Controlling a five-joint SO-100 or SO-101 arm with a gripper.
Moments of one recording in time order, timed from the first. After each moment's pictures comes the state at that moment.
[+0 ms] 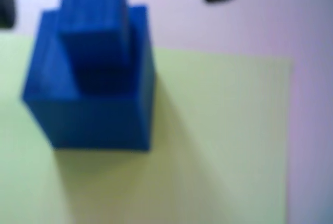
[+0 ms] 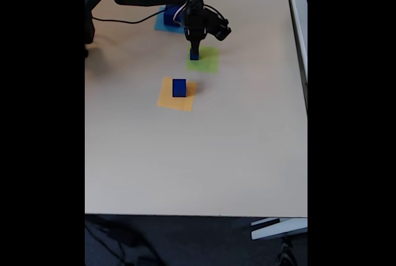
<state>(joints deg) 4.0 48.3 43.4 88.0 80.2</state>
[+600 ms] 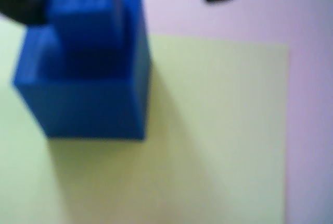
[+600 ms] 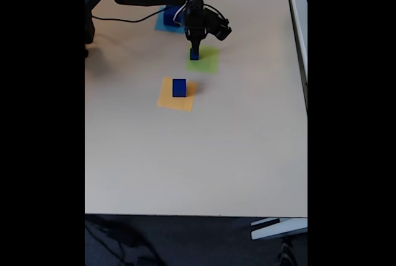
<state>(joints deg) 4.0 48.3 44.7 86.7 80.2</state>
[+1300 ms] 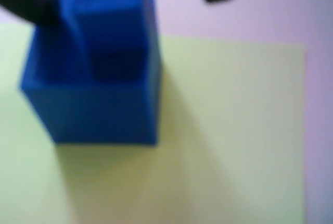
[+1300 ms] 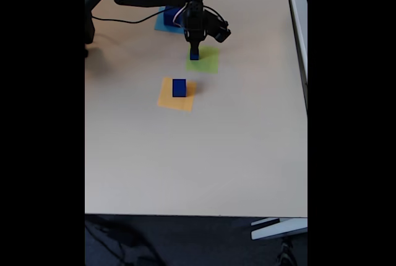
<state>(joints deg) 4.4 48.3 45.1 86.6 80.2</state>
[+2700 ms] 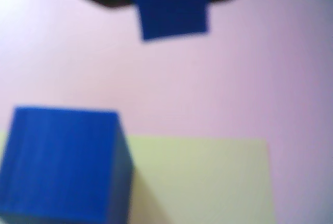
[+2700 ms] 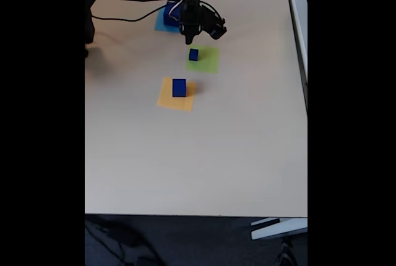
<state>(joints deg) 3.2 55.8 51.4 89.8 88.1</state>
